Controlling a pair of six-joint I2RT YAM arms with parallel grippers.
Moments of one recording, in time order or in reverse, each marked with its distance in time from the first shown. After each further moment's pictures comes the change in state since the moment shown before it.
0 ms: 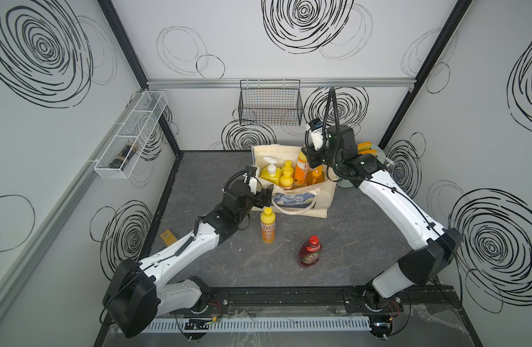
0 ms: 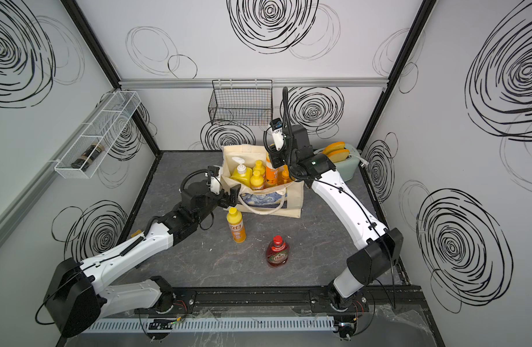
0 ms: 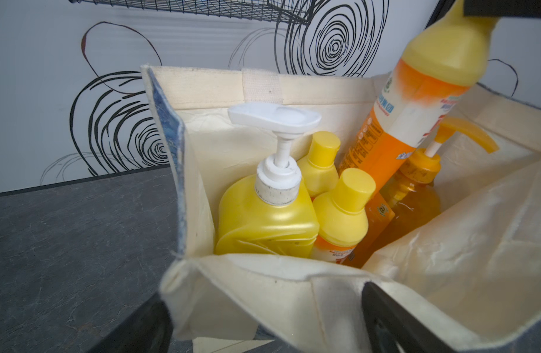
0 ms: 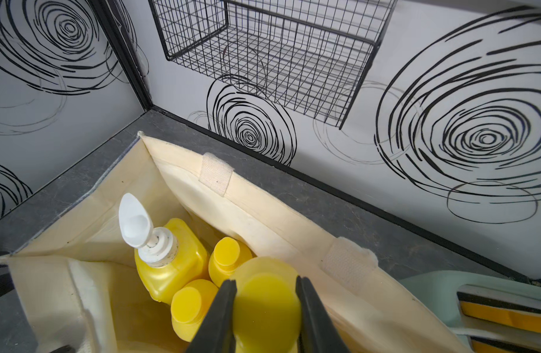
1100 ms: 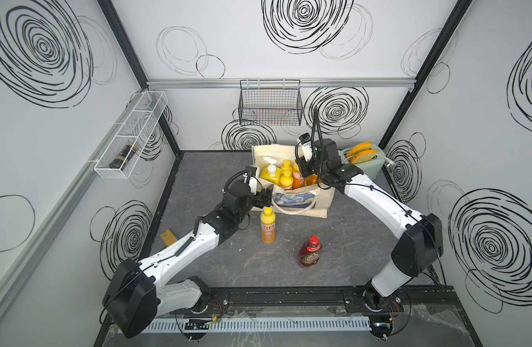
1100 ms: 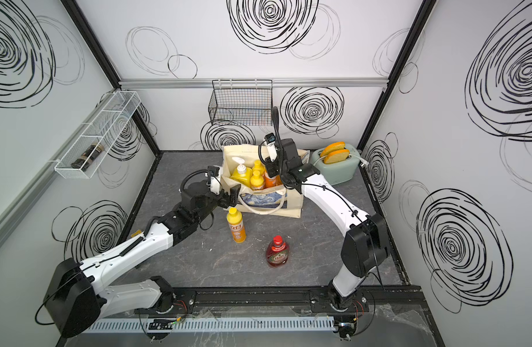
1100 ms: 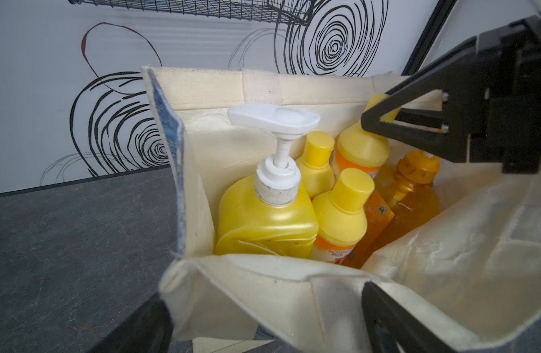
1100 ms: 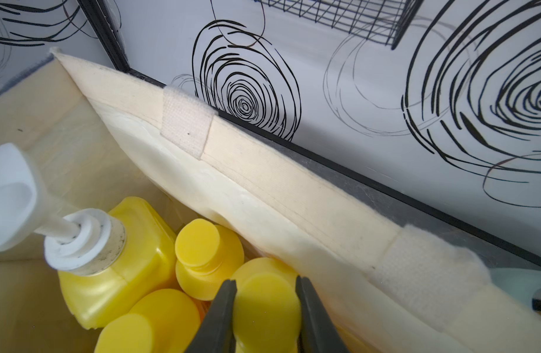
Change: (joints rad) left arm -0.001 -0.002 0.000 -0.001 0.000 0.000; right arm 0.002 0.065 -0.205 0.221 0.018 0.006
